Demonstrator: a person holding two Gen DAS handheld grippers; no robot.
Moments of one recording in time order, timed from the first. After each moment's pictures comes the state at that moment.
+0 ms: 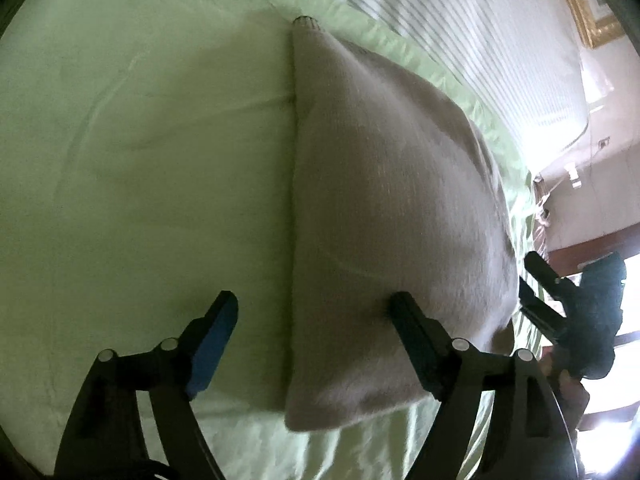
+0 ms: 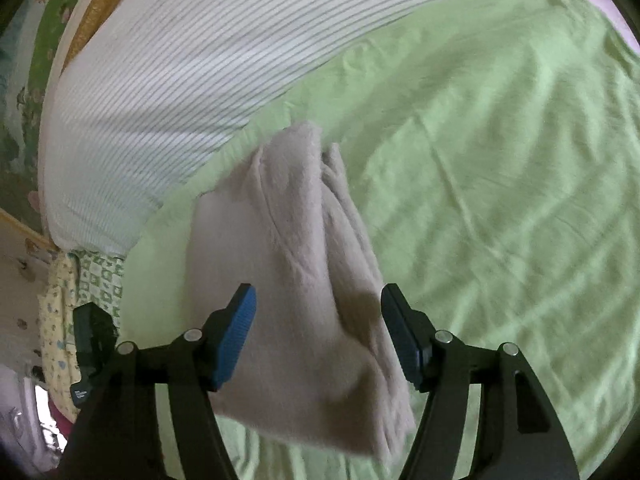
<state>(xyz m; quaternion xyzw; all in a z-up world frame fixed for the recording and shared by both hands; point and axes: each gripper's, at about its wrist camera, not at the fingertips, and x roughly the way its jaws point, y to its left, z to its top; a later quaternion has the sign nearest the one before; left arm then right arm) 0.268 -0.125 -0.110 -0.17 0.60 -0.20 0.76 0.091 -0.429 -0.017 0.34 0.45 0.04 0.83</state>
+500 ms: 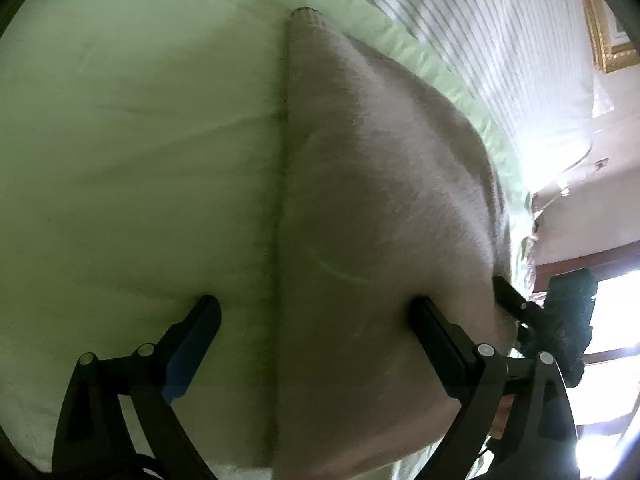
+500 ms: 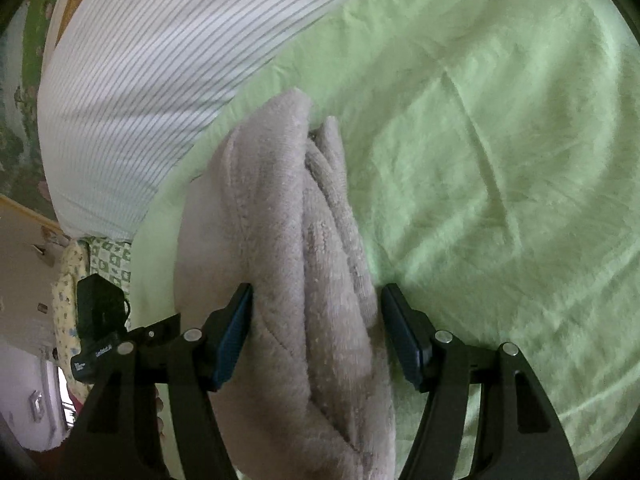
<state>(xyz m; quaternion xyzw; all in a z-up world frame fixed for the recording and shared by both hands) 0.301 -0.136 -0.134 -0.21 0.60 -0.21 0.74 0.129 -0.436 -0.059 0.35 0.48 0.09 0.80</state>
